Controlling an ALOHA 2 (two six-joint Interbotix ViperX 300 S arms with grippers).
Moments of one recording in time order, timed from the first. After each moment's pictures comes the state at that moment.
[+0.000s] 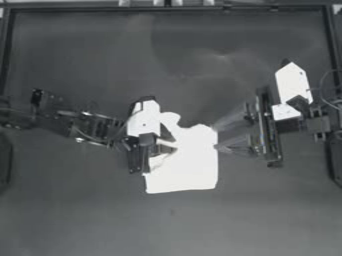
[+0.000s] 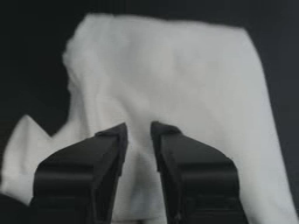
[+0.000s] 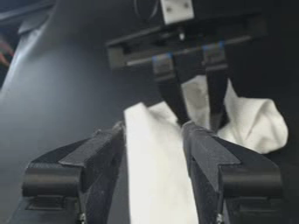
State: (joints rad) left arm 0.18 0.14 0.65 0.49 -0.20 -0.44; right arm -0.18 -0.41 1.00 -0.76 -0.33 0.93
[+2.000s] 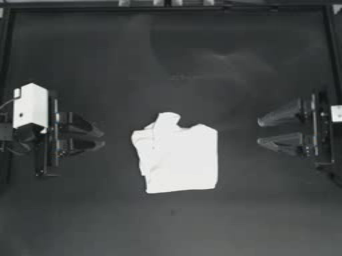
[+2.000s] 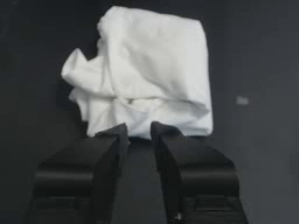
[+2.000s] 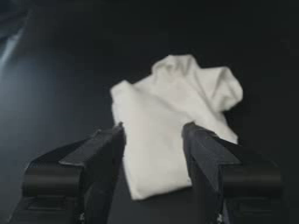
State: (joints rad) left arm 0.03 -0.63 0.97 0.35 0.20 -0.45; right arm -0.01 -0.81 1.11 -0.64 0.14 0.93
